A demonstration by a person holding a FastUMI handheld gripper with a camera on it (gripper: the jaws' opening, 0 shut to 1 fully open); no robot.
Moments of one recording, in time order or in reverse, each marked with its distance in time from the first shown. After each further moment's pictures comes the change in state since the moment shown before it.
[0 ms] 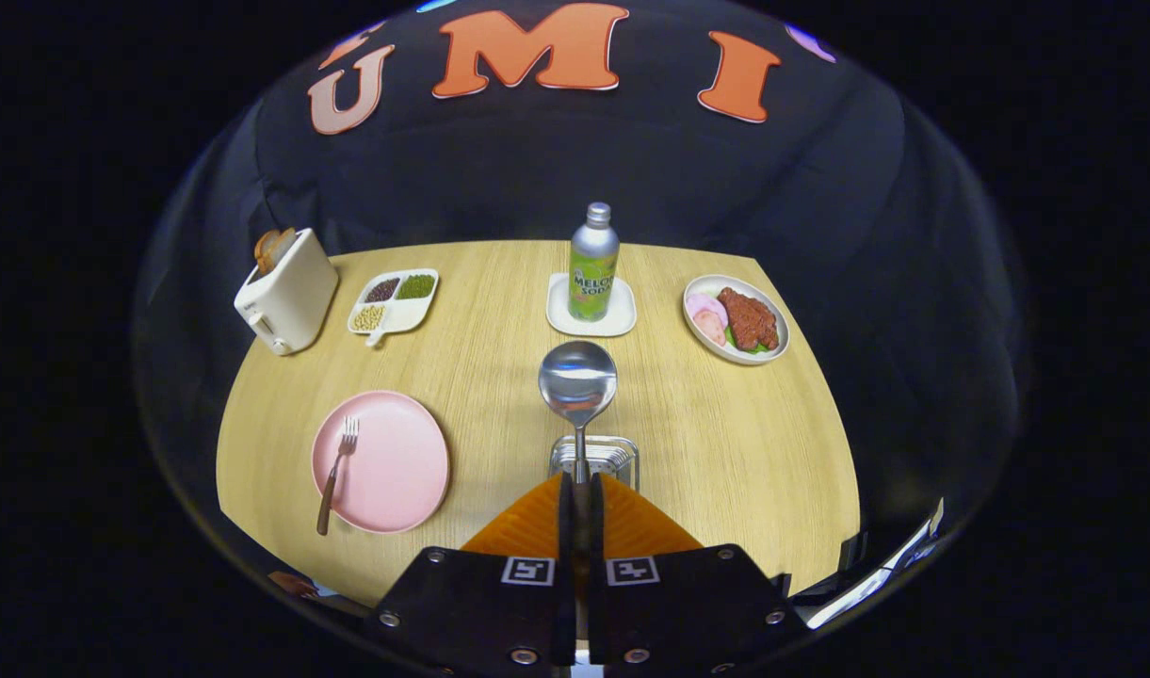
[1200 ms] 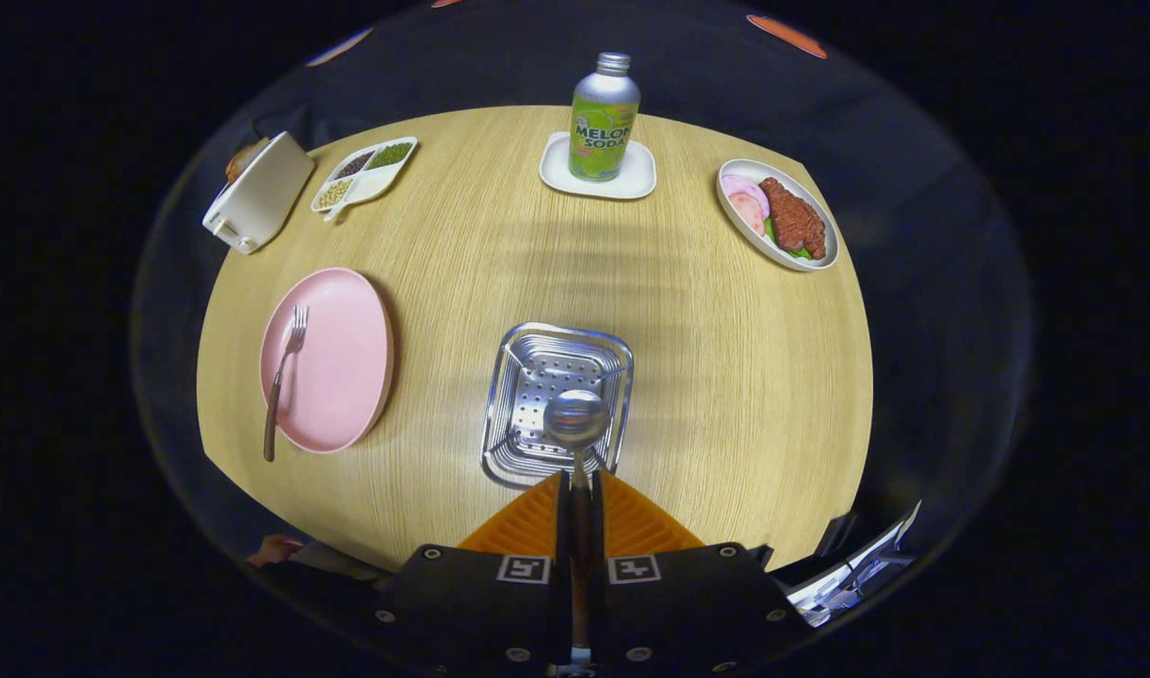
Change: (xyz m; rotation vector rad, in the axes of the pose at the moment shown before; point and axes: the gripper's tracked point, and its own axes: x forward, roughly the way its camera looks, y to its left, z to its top) arm 0.052 -0.010 -0.063 -0.078 0.381 0.034
